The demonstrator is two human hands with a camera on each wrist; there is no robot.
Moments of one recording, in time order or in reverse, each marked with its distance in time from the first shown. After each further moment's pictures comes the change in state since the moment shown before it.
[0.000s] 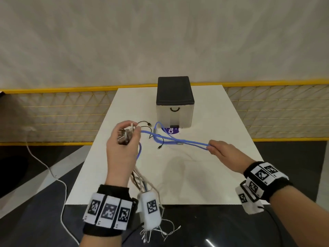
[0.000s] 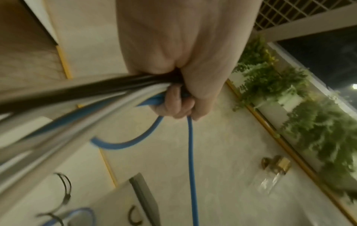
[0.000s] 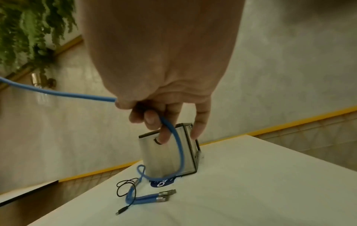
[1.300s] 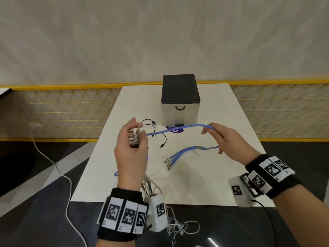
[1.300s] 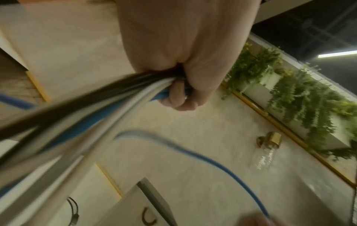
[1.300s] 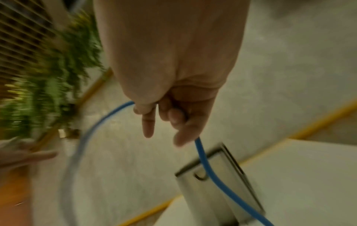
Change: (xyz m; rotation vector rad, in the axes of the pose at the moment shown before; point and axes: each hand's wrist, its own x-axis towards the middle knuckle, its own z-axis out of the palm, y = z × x) left_hand -0.011 0.000 0.006 0.074 0.056 0.038; right_hand 0.016 -0.048 -0.024 0.230 0.188 -0.025
